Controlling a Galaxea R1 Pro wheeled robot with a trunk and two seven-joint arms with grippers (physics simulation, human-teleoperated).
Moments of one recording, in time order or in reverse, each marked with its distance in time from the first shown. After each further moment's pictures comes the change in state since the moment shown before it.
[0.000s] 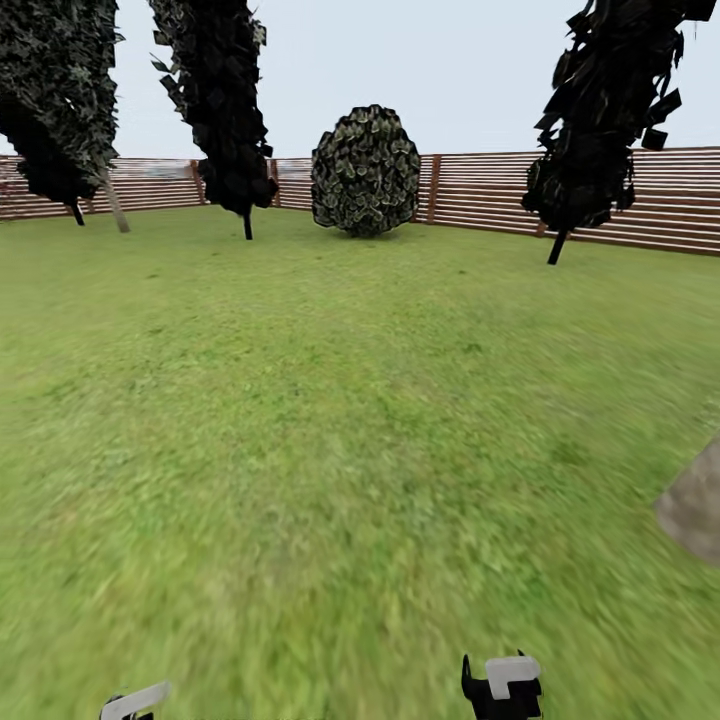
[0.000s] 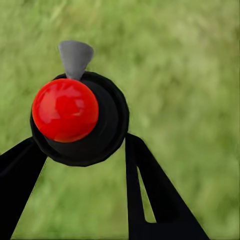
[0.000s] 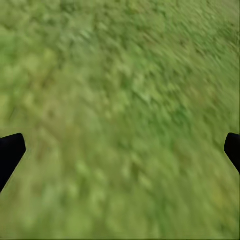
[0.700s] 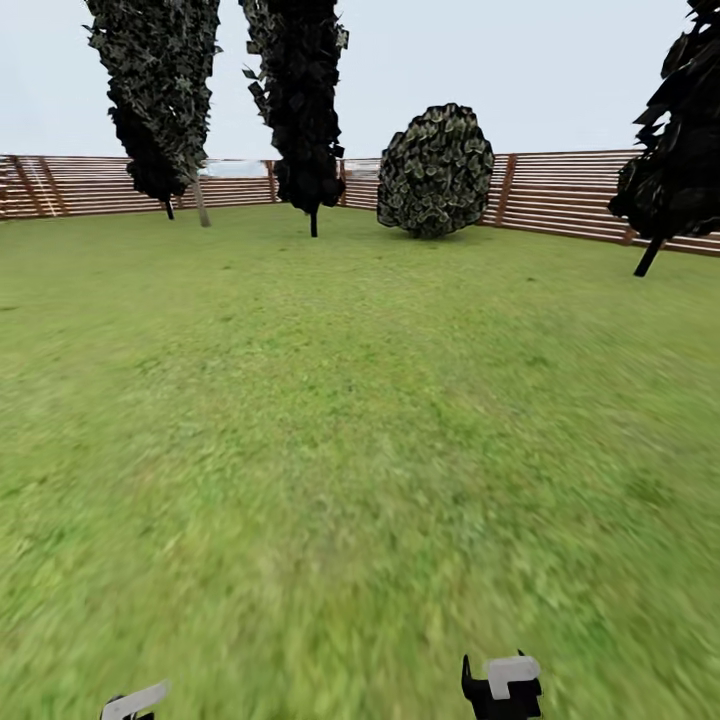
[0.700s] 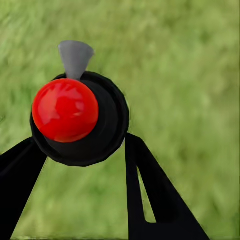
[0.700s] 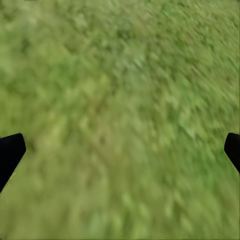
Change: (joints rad) left arm 0.000 -0.002 -0.001 0.000 0.001 0.000 0.000; right arm 0.000 0.000 0.000 0.000 0.000 0.000 0.000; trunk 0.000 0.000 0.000
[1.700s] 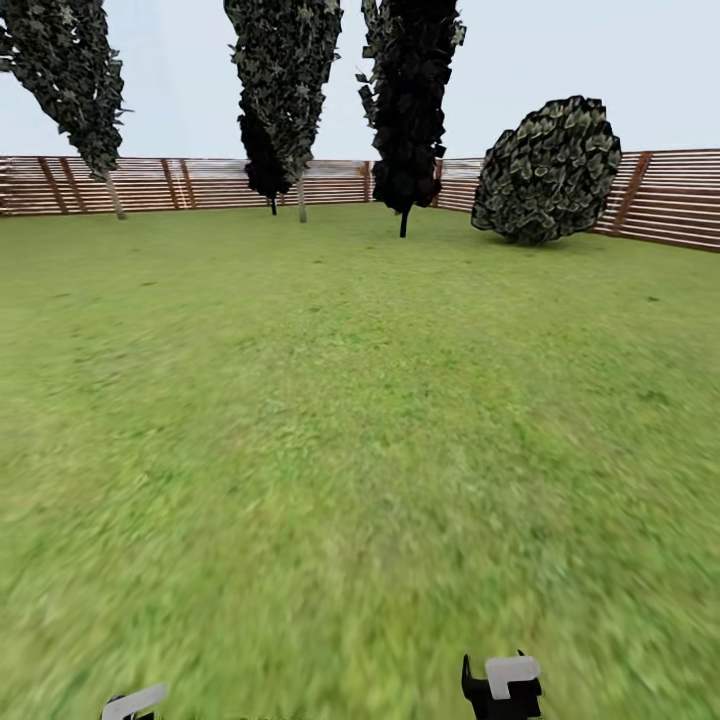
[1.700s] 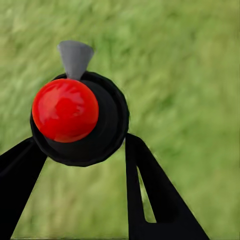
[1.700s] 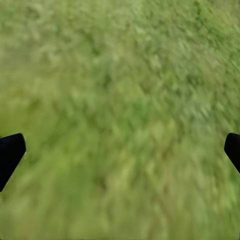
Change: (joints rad) left arm 0.000 0.000 0.000 0.000 0.000 0.000 0.000; right arm 0.000 0.000 0.000 0.000 0.000 0.000 0.000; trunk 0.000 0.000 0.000
